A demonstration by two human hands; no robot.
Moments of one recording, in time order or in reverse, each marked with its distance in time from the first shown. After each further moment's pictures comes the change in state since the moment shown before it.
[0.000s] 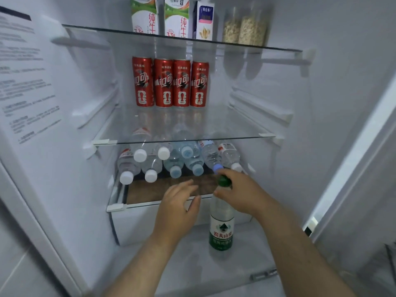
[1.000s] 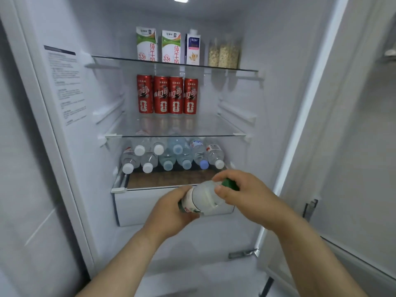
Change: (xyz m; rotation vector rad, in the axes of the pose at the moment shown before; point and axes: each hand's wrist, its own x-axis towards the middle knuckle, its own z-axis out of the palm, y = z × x) left_hand -0.046 0.083 -0.044 -0.157 -0.272 -0.188; right_hand -0.143 -0.016 -0.059 0.341 -0.006 -0.190
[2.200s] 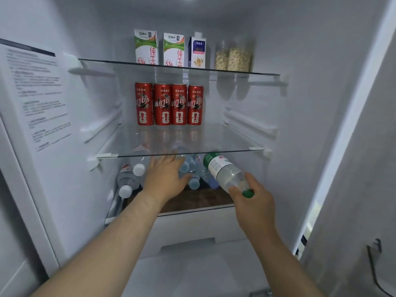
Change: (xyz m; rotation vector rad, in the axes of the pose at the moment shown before) left_hand 0.159 -0.048 -0.045 0.710 0.158 0.156; right_hand 0.091 0.050 0.050 0.245 0.669 0.044
